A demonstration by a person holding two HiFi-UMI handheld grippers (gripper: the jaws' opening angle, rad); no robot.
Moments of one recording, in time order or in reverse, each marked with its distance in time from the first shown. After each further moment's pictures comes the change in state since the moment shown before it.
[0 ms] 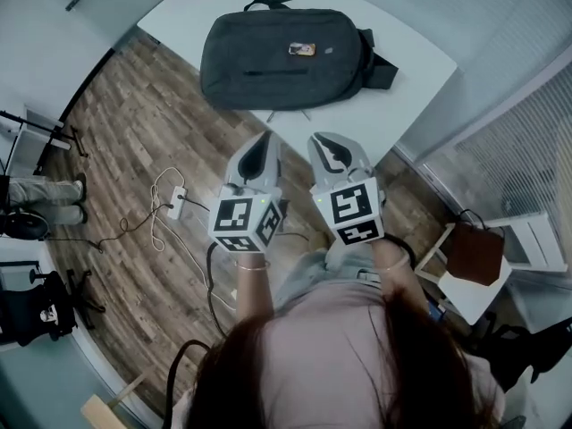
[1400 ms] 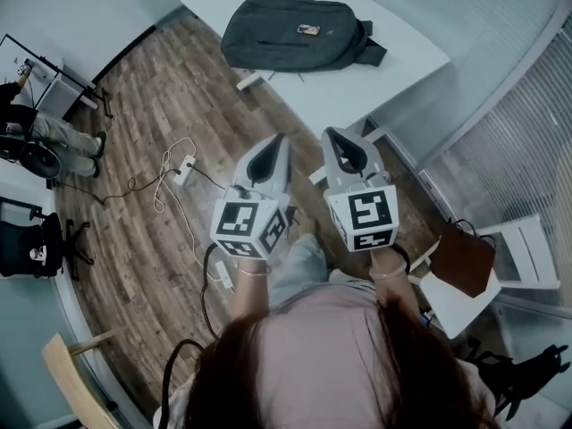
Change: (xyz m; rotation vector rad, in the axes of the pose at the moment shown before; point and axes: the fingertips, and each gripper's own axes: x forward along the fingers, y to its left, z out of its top) left arm -0.137 -0.164 0.002 0.028 -0.071 0.088; right arm -0.197 0.012 -0.001 0.072 -0.238 0.068
